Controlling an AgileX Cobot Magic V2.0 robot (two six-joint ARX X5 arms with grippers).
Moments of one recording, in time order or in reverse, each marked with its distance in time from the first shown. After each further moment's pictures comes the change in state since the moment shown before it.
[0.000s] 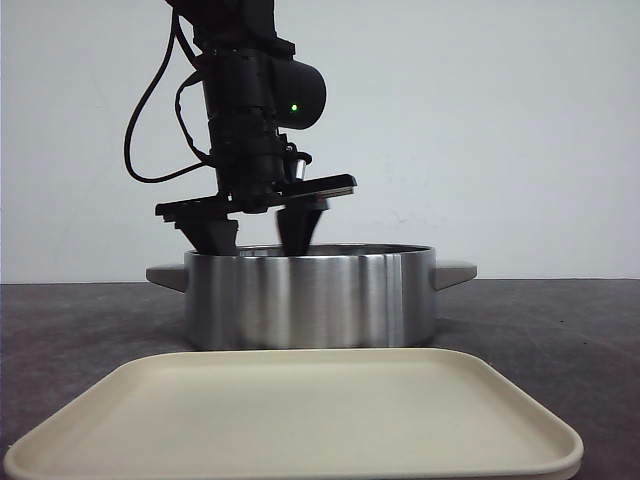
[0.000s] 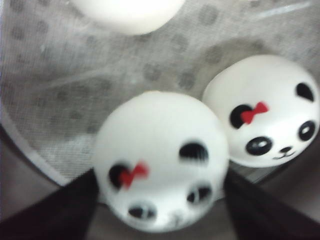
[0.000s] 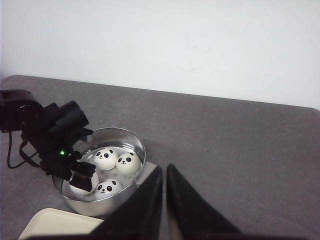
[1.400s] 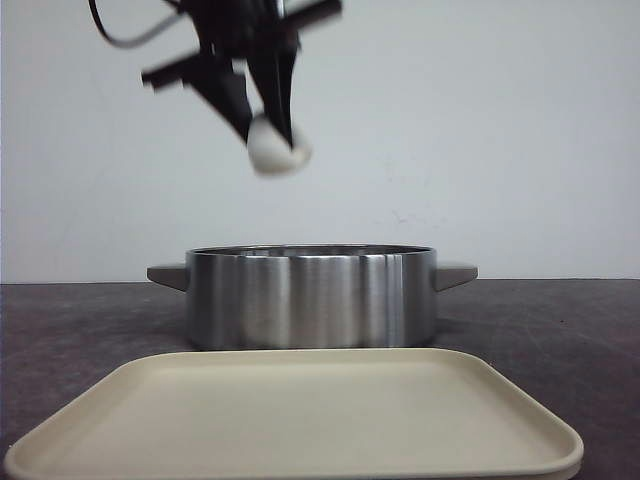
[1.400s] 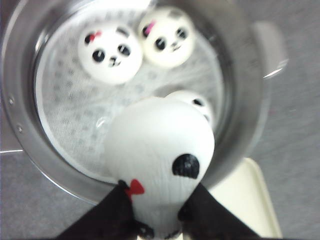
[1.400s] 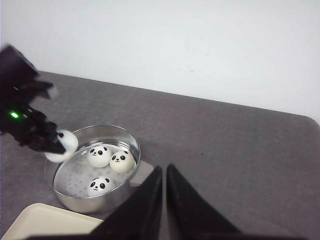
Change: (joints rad) left arm -0.010 -0.246 -0.005 0.010 -0.004 0.000; right arm 0.000 0.000 0.000 0.000 0.003 -0.056
